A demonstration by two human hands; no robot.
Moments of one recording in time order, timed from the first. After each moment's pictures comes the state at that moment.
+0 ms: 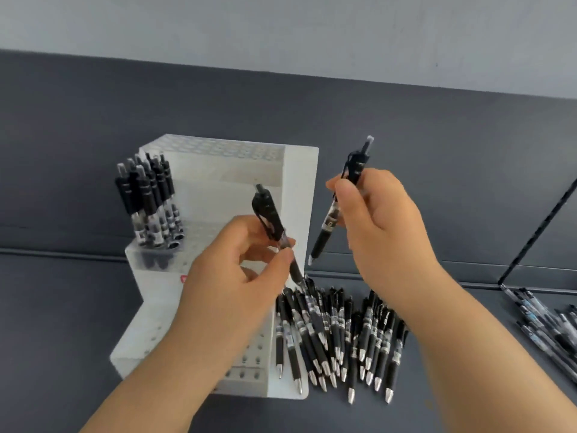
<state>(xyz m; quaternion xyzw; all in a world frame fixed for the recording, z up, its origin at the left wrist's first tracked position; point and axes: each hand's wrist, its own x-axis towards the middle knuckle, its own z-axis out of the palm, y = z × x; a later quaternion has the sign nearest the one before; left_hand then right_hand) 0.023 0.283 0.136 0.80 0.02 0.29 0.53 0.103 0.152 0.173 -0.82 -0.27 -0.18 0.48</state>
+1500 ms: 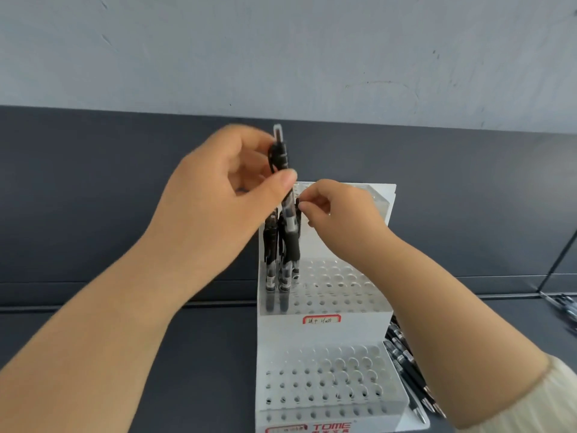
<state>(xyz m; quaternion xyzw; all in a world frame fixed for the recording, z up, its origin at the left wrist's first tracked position) 0.004 0.466 0.229 0.82 -0.10 0.35 0.45 0.113 0.332 0.195 -0.88 -0.26 -0.18 0.35</state>
